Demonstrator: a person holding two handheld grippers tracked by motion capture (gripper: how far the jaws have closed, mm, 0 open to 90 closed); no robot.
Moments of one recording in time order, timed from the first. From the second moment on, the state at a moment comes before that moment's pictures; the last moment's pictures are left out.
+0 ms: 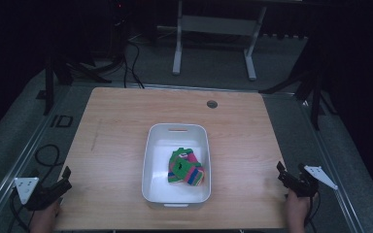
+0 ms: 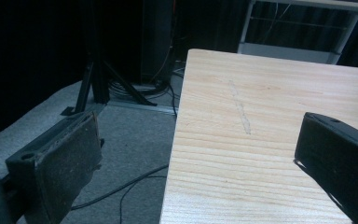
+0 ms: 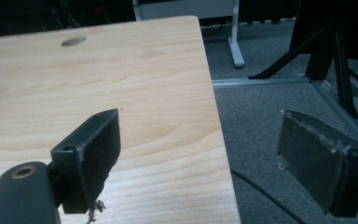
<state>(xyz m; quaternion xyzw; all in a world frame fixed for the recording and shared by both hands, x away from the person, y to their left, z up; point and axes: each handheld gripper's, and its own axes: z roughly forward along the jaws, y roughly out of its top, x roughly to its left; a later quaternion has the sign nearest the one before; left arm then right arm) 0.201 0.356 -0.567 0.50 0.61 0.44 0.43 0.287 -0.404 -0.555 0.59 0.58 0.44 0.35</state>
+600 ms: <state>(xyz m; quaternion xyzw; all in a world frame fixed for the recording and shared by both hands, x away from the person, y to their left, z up) 0.202 0.357 -0.567 0.50 0.61 0.43 0.43 0.298 -0.407 -0.555 0.55 0.65 0.43 0.31</state>
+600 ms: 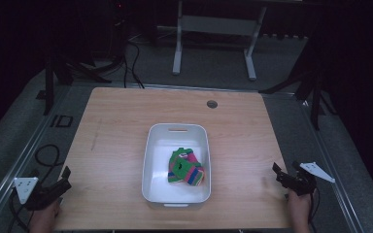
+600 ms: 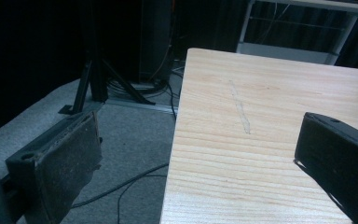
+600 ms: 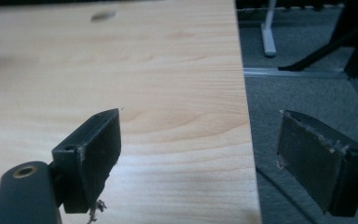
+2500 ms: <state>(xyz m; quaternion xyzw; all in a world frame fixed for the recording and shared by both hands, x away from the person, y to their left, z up) 0.202 0.357 -0.567 0.51 0.61 0.43 0.43 0.330 -0.246 -0.446 0.15 0.92 0.35 0.03</state>
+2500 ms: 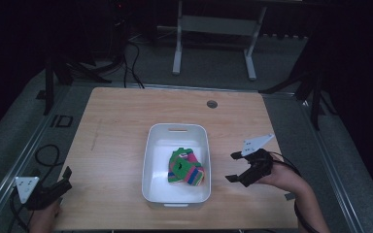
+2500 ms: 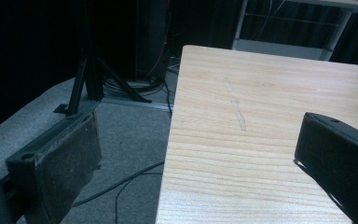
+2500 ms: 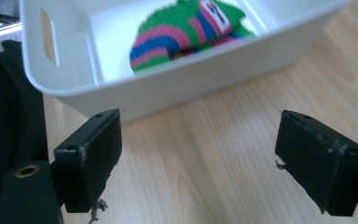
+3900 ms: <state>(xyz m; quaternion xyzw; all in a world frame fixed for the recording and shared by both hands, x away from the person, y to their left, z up) 0.203 0.359 -0.567 0.51 0.61 0.42 0.44 0.362 -0.096 -0.487 0.07 0.97 0.22 0.00</state>
